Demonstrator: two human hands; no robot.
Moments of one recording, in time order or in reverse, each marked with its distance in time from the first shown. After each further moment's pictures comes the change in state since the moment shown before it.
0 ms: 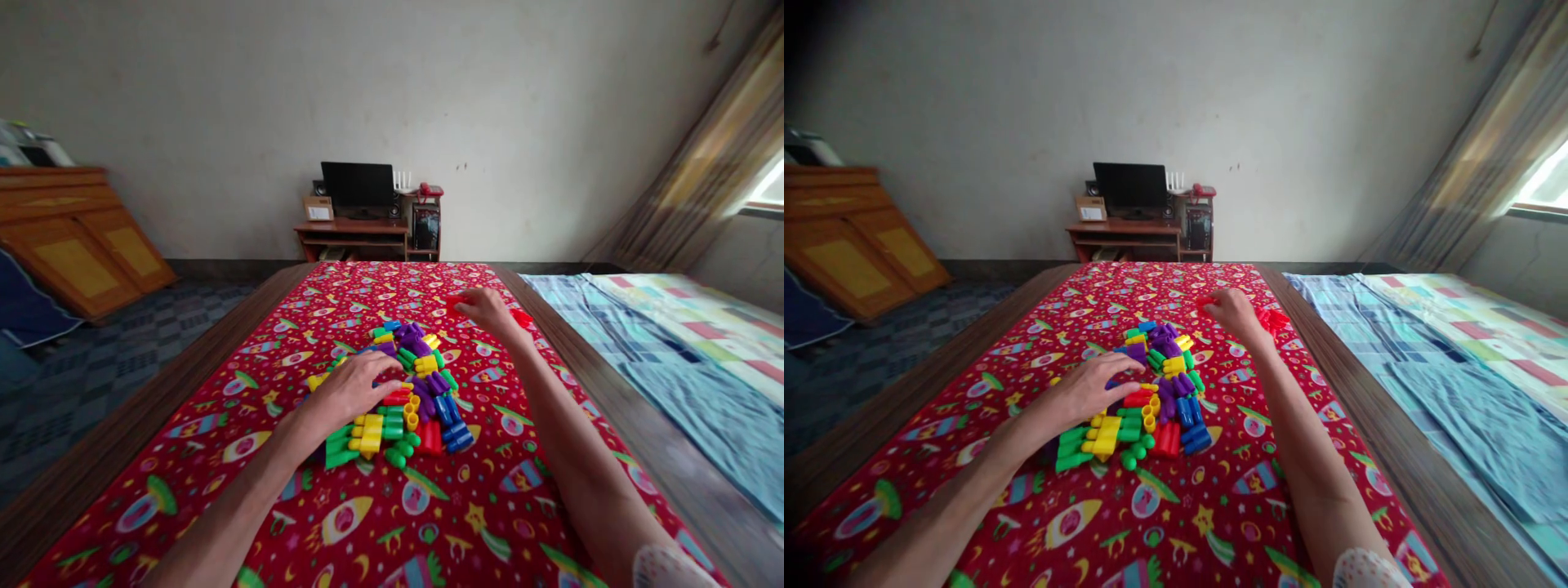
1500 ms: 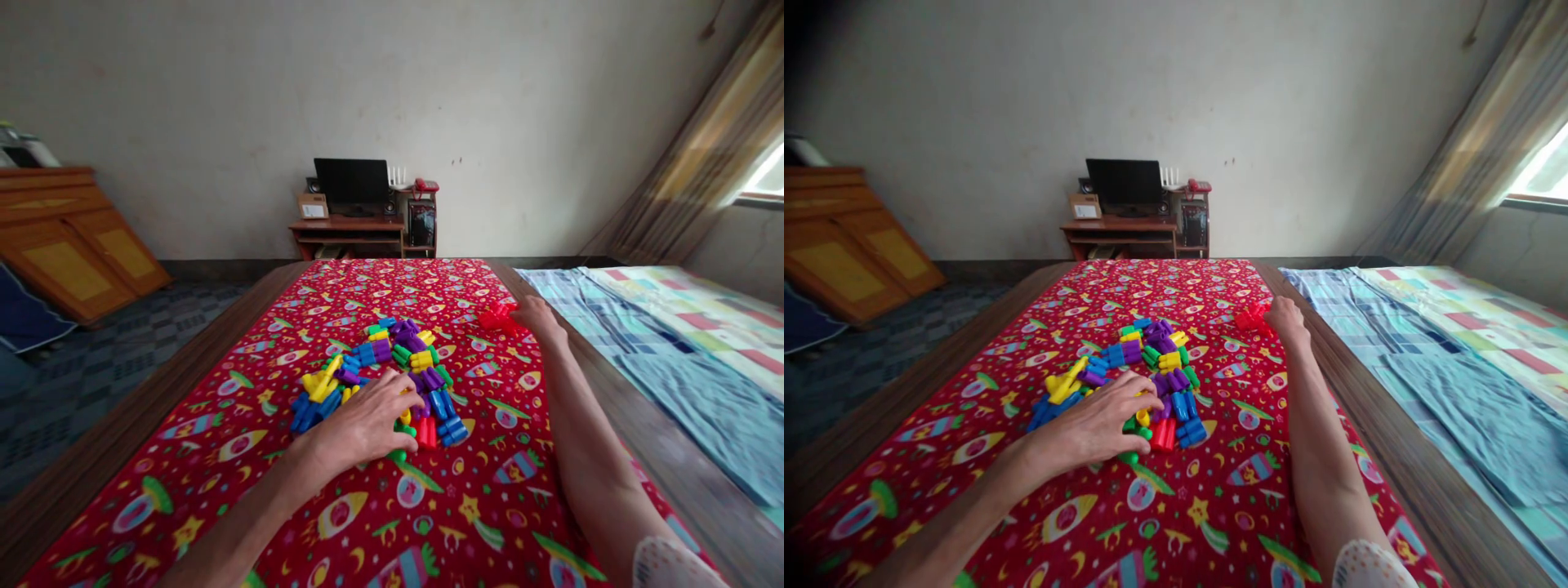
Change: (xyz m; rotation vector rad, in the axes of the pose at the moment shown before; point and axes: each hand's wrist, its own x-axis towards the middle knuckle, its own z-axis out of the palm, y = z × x) left_hand -0.013 0.052 0.001 0.063 -0.232 0.133; right_hand -0.023 0.086 -0.022 -0.282 -0.171 0.593
